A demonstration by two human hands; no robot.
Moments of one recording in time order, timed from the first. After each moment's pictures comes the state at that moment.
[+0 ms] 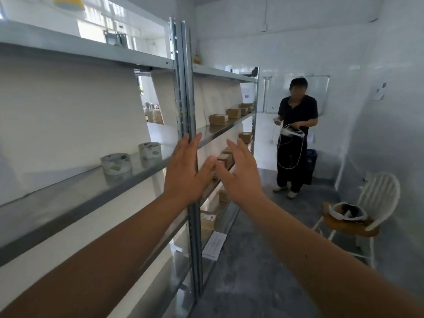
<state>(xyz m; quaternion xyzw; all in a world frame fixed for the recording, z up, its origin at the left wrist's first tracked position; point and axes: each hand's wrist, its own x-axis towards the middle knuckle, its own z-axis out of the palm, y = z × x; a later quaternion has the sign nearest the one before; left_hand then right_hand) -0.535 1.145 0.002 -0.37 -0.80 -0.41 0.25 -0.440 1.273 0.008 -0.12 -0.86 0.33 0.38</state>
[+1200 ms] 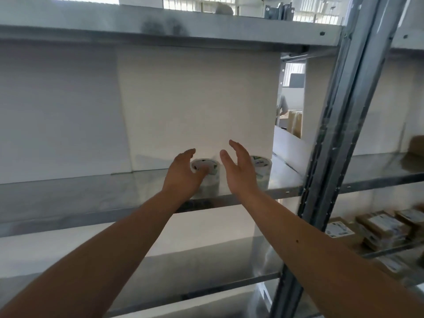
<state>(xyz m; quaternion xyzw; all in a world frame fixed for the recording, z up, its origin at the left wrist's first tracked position) -0.745 1.067 -0.003 0.12 -0.89 -0.34 0.28 -0.798 1.216 0.003 0.23 -0.76 0.60 0.10</state>
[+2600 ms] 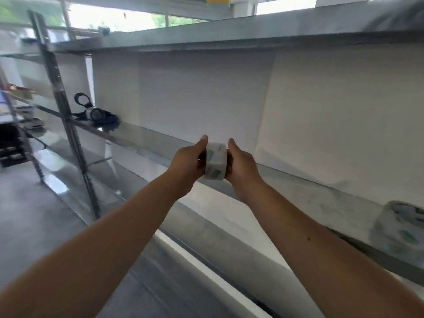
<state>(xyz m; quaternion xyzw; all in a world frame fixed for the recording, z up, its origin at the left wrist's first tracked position) -0.566 1.007 0.034 0.40 -0.54 -0.58 0.46 -0.695 1.055 0.025 0.38 -0.56 0.63 -0.39</state>
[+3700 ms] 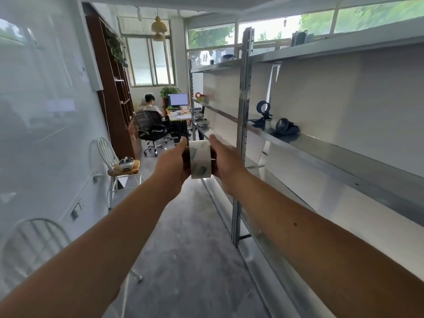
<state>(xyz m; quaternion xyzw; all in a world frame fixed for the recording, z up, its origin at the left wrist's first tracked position) -0.015 0.888 0.037 0.51 -0.29 -0.41 0.70 -0.138 0.831 0.033 0.56 -0.36 0.45 -0.60</state>
